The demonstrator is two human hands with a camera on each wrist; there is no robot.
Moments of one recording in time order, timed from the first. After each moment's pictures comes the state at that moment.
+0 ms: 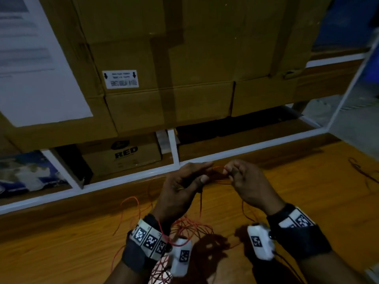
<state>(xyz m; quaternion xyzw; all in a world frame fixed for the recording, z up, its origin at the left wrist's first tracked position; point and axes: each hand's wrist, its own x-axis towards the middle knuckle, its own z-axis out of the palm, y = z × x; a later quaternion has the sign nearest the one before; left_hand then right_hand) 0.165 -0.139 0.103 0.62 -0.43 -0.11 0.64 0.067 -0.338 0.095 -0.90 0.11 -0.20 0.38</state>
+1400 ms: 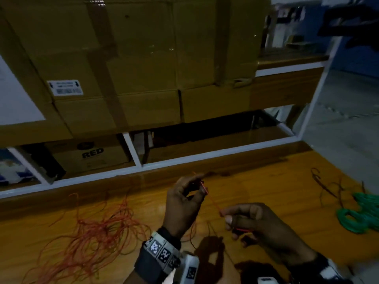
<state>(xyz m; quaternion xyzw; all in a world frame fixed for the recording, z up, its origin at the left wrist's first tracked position) 0.021 -0.343 0.062 0.71 -0.28 -0.03 0.65 -0.125 -0.502 0.105 -0.65 0.22 0.07 0.73</state>
